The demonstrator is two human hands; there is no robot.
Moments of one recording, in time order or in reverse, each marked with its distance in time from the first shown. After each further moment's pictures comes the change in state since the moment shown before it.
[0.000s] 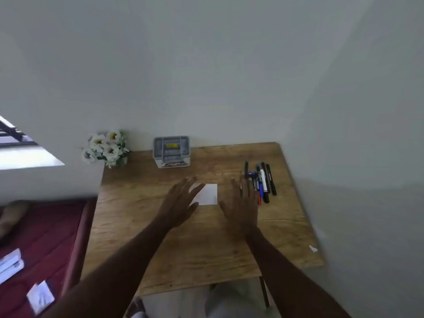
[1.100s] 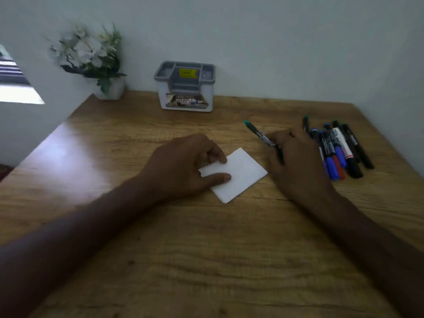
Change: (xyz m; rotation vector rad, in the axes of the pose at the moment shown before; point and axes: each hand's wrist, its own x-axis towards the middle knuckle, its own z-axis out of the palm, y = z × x) left_hand -0.011 -0.008 0.074 -0.145 0.335 0.034; right_hand 0.037 0.031 0.083 0.238 0.291 -0.363
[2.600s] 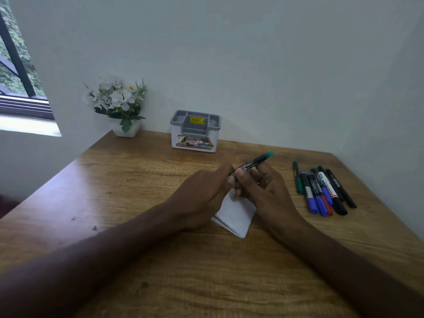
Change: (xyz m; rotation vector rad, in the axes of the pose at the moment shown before) left_hand 0.003 0.019 0.003 -0.201 0.079 0.109; right_hand -0.008 -0.060 0.001 1.043 -0.105 0.027
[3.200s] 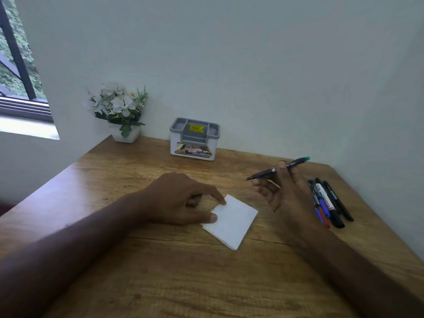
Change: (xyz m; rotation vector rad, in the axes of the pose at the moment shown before) left_hand -0.003 -0.037 -0.043 0.340 -0.295 0.066; right_hand 0.010 -0.015 -0.028 0.487 0.276 0.169
